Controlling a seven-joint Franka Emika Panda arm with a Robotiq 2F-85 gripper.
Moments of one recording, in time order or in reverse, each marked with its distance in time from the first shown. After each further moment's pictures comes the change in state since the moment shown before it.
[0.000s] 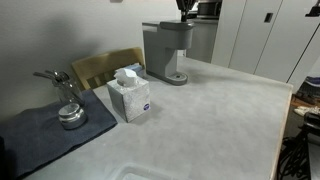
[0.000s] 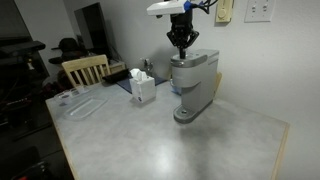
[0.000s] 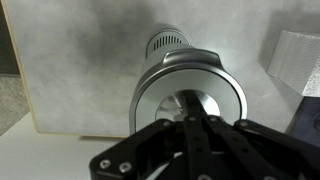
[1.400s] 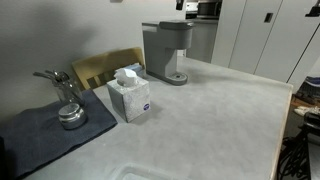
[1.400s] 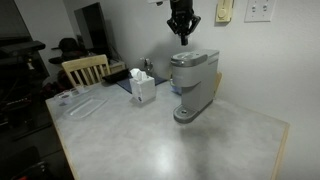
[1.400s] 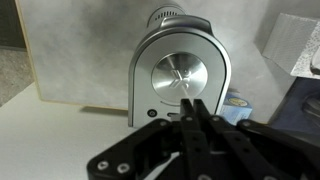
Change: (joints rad) arm 0.004 -0.007 0.013 0.077 -0.008 0.003 -0.033
